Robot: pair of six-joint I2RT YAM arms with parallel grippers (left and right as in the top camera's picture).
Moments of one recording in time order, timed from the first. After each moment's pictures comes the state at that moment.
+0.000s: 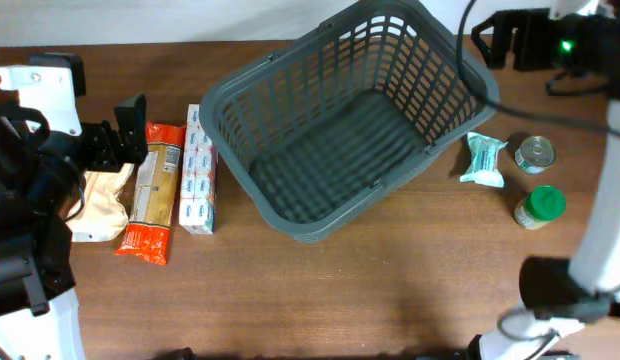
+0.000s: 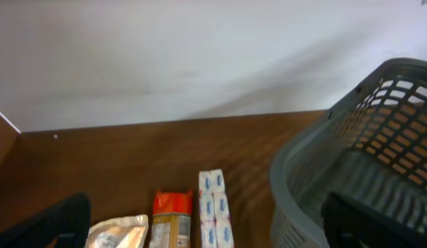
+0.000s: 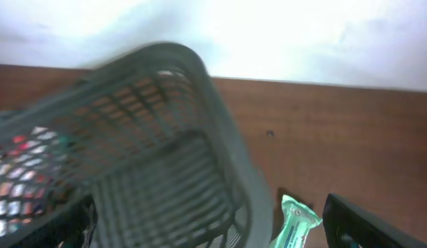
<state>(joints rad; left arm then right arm) 0.27 1.16 1.58 -0.85 0.34 0.14 -0.10 1.90 2.54 -1.42 -0.30 -0.08</state>
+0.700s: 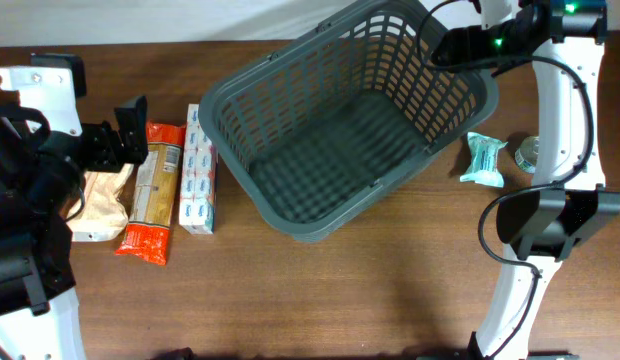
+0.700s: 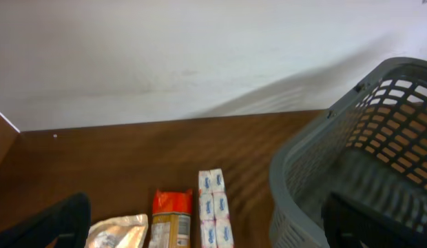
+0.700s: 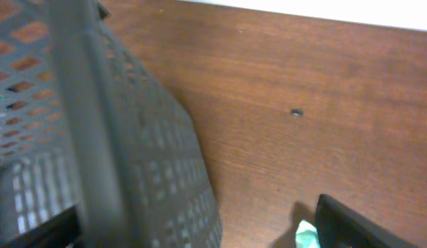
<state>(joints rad) 0.27 1.16 1.58 -0.85 0.34 0.14 -0.09 2.27 2.54 -1.34 -0.38 -0.21</state>
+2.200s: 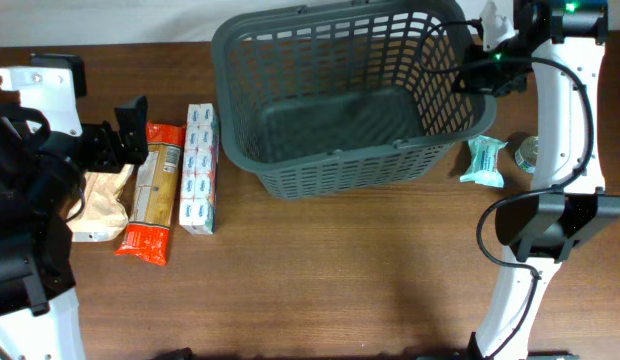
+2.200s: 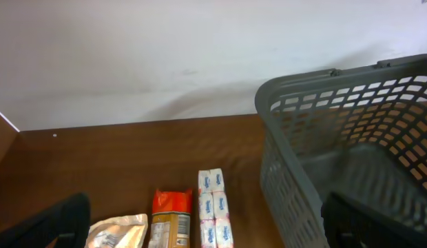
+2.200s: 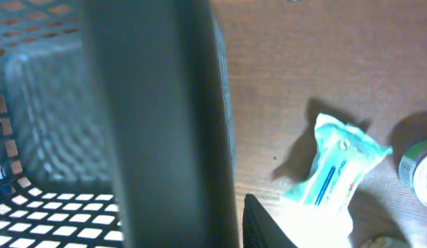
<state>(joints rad) 0.27 1.16 1.58 -0.85 0.34 0.14 -0.08 2.26 2.56 -1.62 -0.27 -0.03</state>
